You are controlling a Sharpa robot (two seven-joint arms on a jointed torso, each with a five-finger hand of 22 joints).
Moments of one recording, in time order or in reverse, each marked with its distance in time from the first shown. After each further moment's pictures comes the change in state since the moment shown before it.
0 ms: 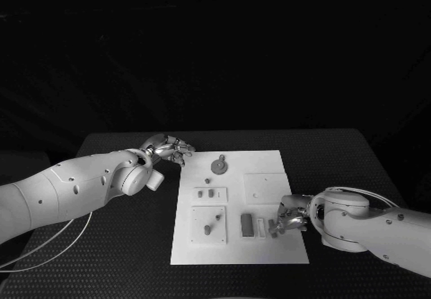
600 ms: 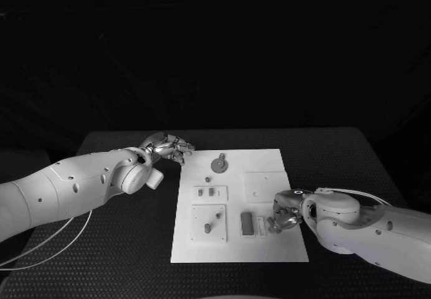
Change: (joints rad) left arm 0.000 -0.003 0.000 0.001 0.000 0.002 -0.001; left_hand -0.004 0.004 0.002 0.002 0.000 0.000 0.000 0.000 0.000 0.000 0.000 0.000 0.001 0.000 0.000 0.000 0.000 0.000 0.000 0.000 0.000 0.001; right arm -0.016 0.037 -0.005 -0.004 -0.238 -0.033 0.006; right_hand 0.041 0.070 0.002 -0.153 0.000 0.009 0.002 -0.001 0.010 0.000 0.000 -0.004 0.000 -0.004 0.004 -0.008 -0.011 0.000 -0.002 0.002 0.000 0.000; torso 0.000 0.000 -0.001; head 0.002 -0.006
